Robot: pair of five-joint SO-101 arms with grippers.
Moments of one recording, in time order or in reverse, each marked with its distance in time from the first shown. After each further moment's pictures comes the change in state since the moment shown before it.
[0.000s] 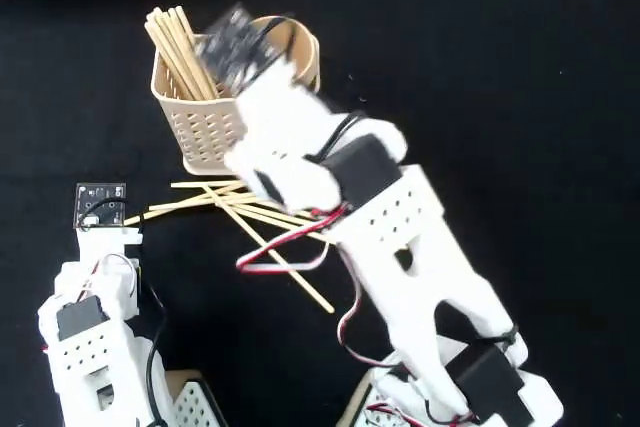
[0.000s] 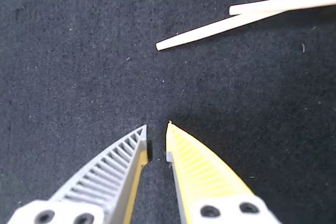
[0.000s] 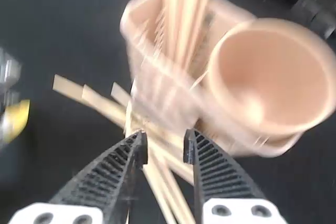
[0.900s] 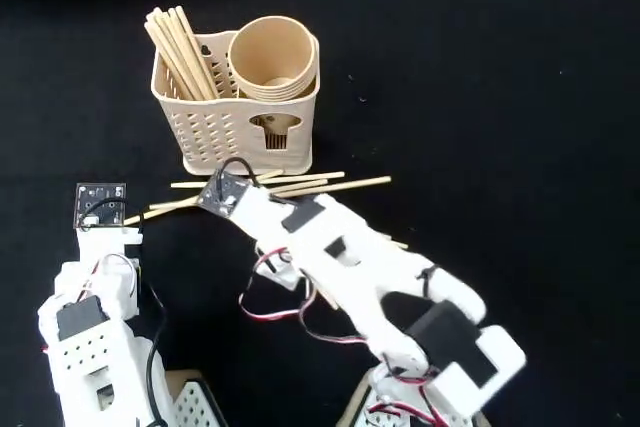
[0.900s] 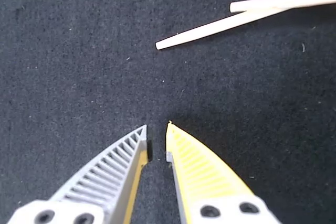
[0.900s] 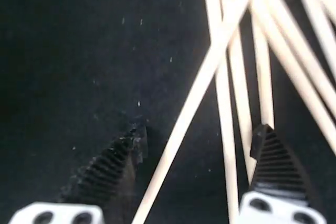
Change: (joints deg) left arm 0.0 0.0 0.0 0.0 0.0; right arm -1.6 16.2 43.9 -32.5 10.8
